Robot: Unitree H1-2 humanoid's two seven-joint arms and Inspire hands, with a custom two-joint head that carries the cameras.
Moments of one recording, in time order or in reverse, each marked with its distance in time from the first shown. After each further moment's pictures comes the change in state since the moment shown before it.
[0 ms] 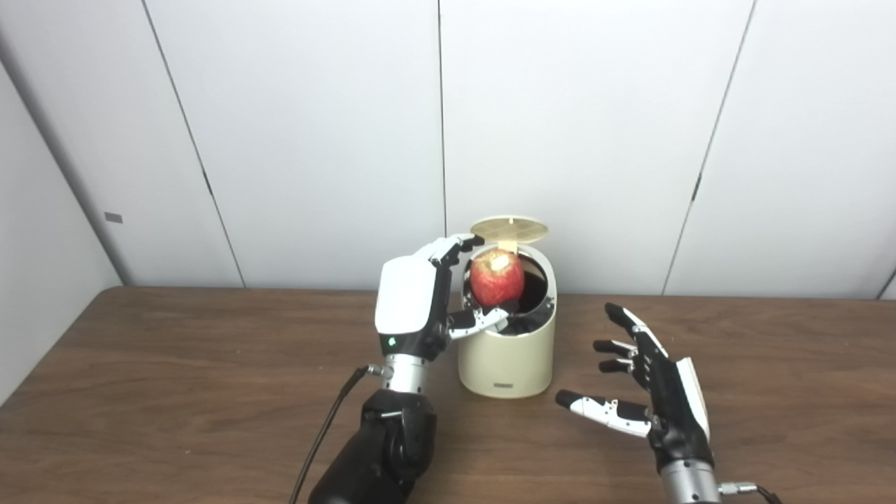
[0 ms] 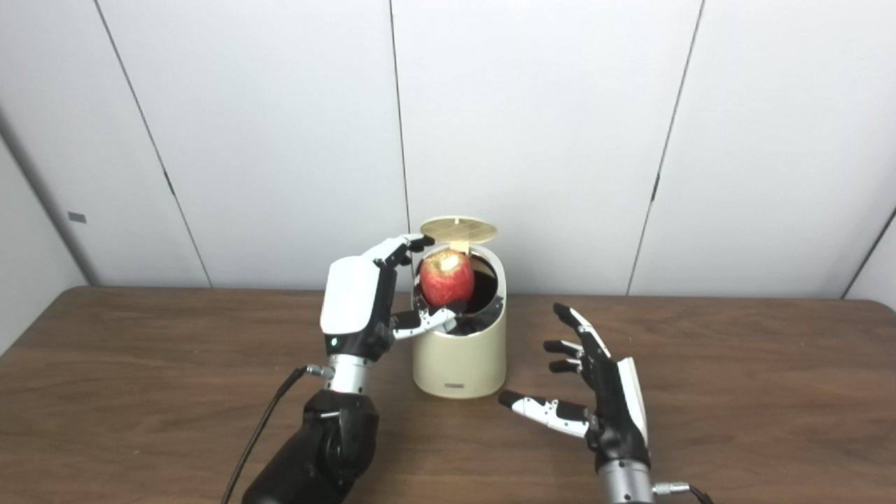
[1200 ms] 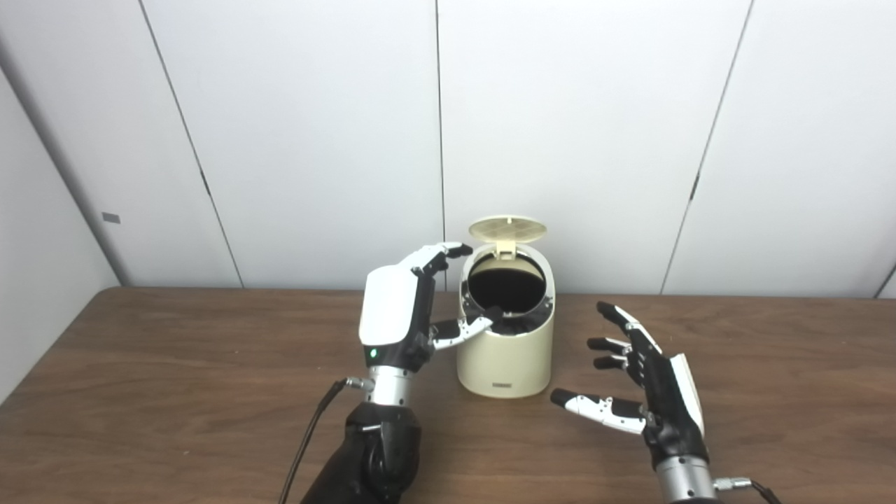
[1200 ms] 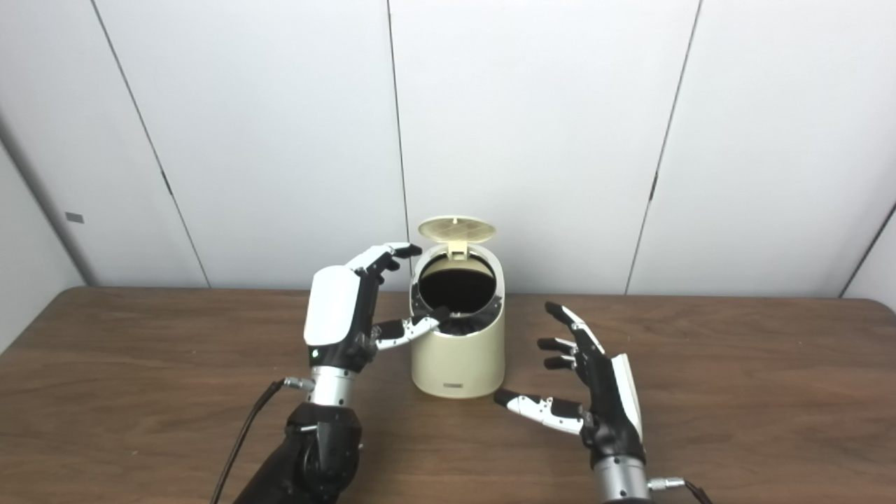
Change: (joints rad) left arm 0.084 0.011 0.079 -0.095 -0.119 -0.097 -0.042; right arm -0.010 -0.005 0.005 0.006 0.000 0.000 0.003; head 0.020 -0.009
